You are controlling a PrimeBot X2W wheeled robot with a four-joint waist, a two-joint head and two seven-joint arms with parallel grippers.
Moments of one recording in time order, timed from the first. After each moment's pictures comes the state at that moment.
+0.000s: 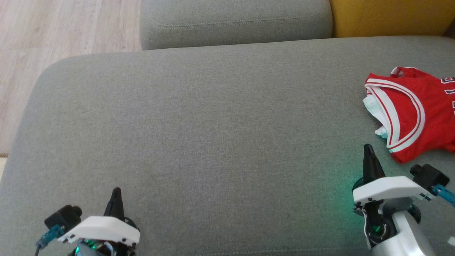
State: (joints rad) left arm 0.00 0.03 -0.05 0.40 -0.65 0.02 -0.12; right arm -0.22 -0.05 -0.01 0.60 0.69 0.13 -0.12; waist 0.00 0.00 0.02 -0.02
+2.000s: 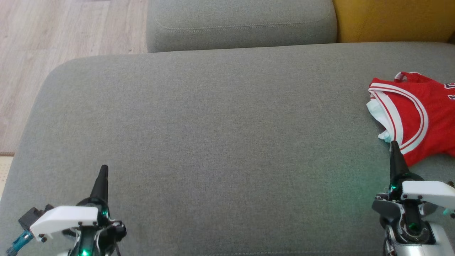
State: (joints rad) left arm -0.03 0.03 0.05 0.31 -1.38 -0.09 0.06; right arm -0.13 -0.05 -0.11 0.36 1.39 0.13 0.06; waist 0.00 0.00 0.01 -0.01
